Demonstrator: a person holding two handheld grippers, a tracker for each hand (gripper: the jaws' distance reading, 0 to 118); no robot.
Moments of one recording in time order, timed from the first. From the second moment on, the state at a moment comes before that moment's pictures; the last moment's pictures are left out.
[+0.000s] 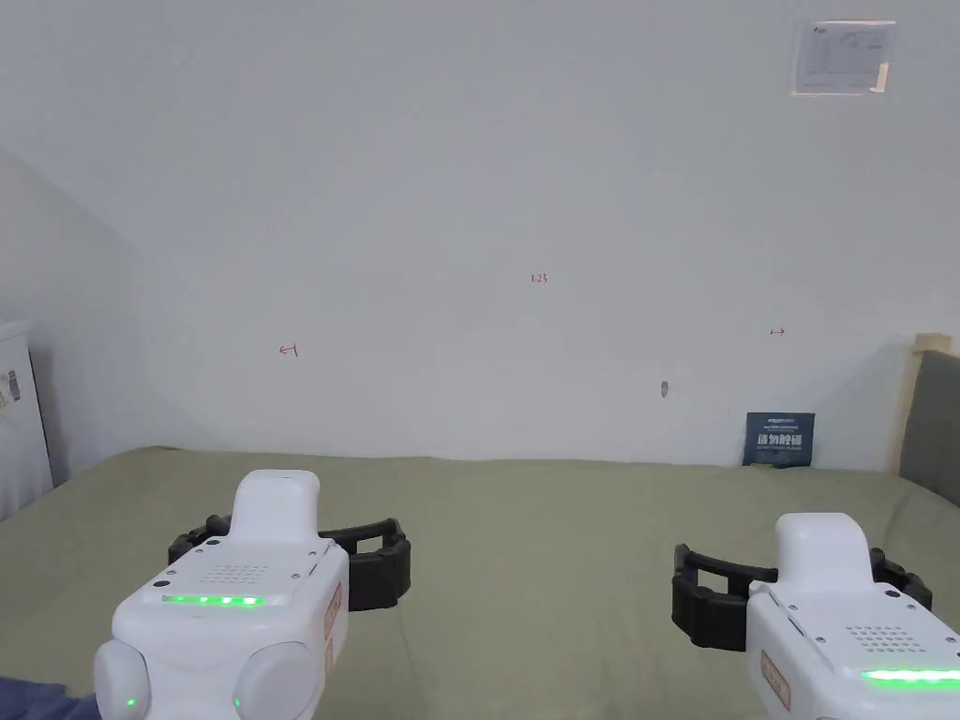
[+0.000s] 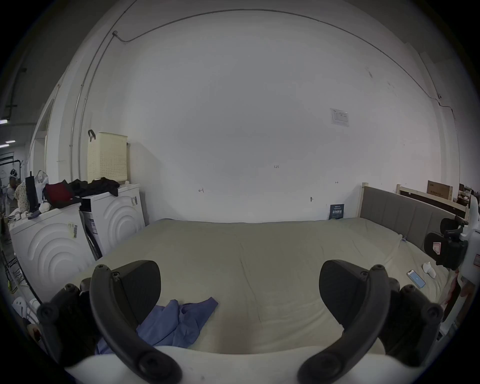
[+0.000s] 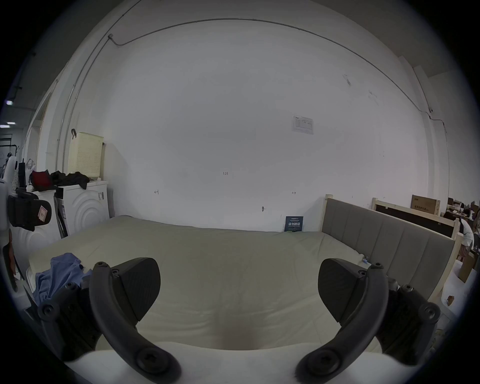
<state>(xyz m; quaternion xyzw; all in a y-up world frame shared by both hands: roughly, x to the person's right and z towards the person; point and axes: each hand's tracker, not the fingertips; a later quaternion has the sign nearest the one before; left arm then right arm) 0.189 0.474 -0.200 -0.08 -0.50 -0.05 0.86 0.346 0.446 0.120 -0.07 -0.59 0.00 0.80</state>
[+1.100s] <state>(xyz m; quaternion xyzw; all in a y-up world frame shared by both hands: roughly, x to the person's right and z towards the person) 0.061 0.468 -0.281 -0.10 -0.34 -0.05 0.93 0.312 0.431 -0.026 -0.07 -0.46 -0.01 0.89</state>
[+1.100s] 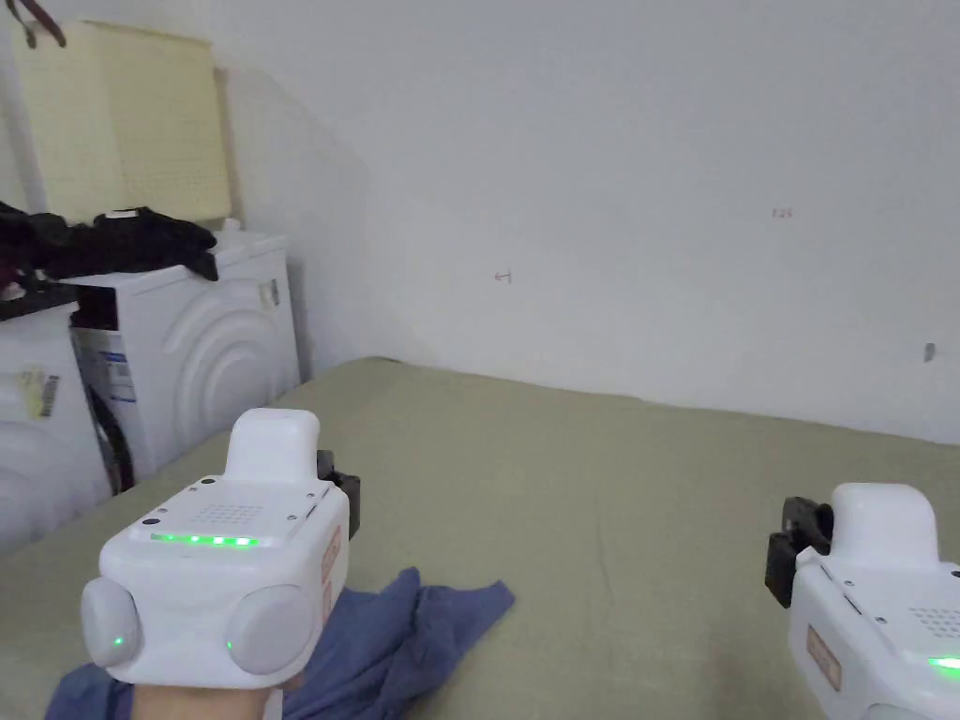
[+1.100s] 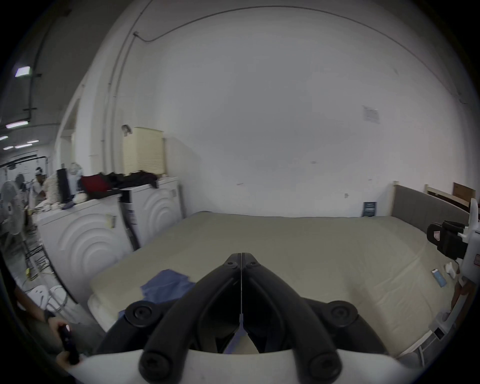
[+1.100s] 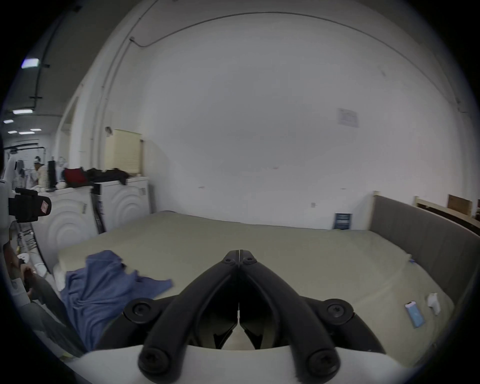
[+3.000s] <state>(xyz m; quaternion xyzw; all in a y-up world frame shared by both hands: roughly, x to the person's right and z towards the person) 0.133 0.208 -0.459 -0.46 -0.33 -0.18 0.80 0.289 0.311 -0.085 -0.23 -0.36 -0.09 0.90</state>
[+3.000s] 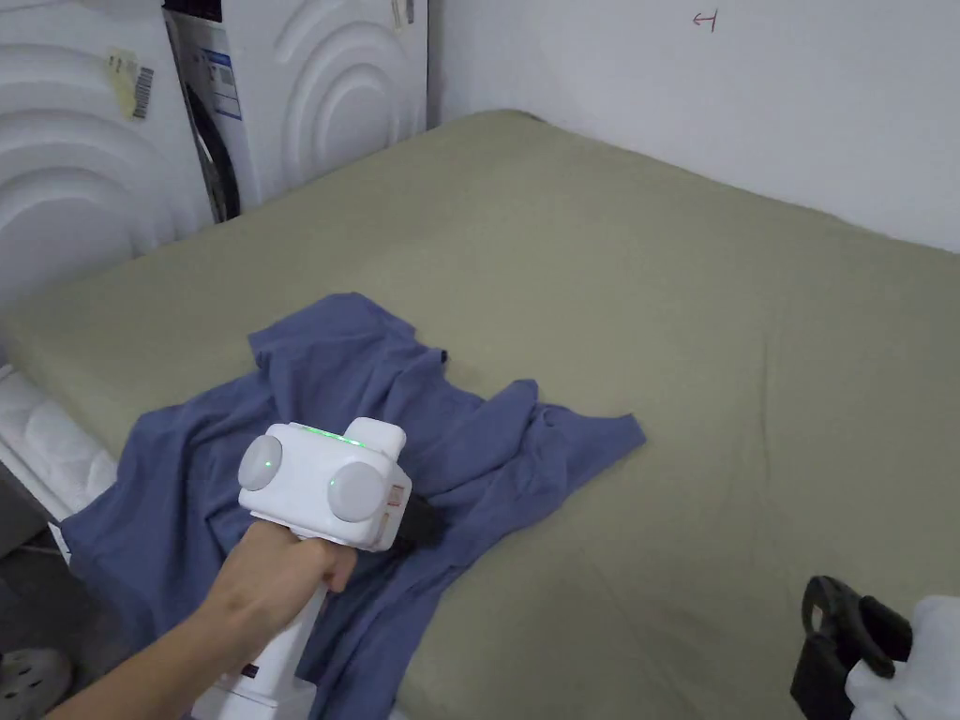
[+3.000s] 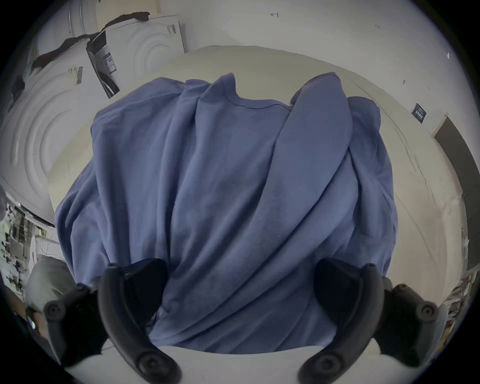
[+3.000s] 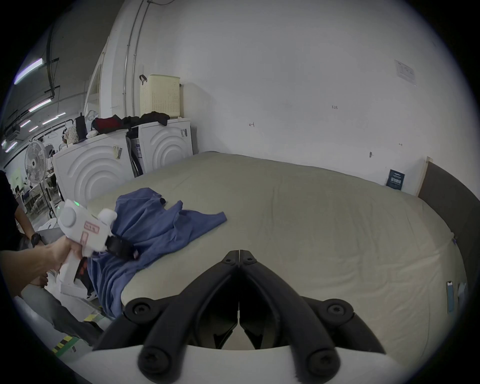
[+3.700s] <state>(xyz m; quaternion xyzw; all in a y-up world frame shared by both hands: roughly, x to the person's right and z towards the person) 0.409 0.338 -0.249 -0.35 -0.57 -0.19 0.72 0.309 0.318 0.135 -0.19 -0.57 -0.15 0.79</state>
